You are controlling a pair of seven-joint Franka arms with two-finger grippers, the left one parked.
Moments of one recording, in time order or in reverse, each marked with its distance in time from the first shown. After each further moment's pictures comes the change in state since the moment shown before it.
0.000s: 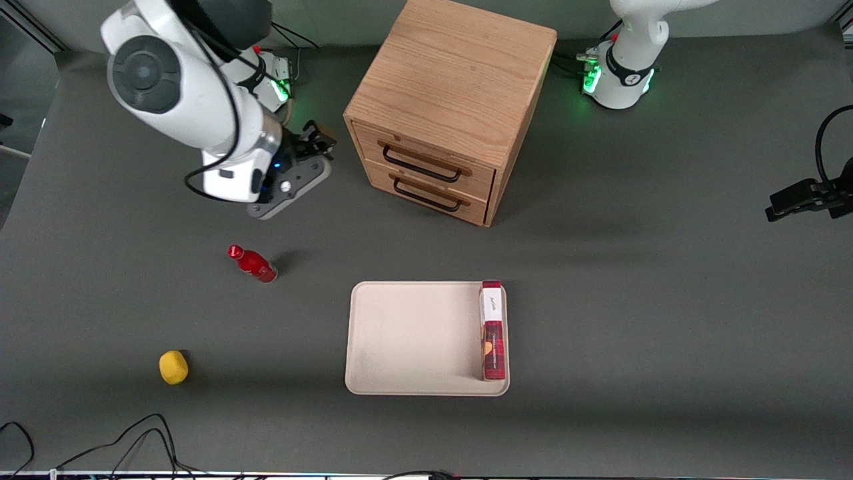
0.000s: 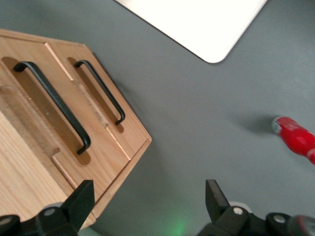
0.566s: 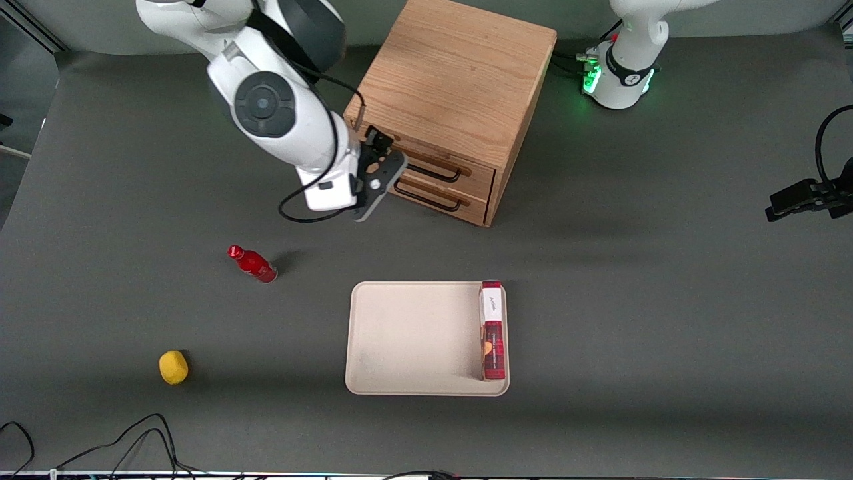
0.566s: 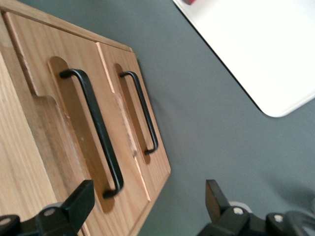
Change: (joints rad) arm 0.141 0.136 0.012 0.007 0.000 0.159 -0.163
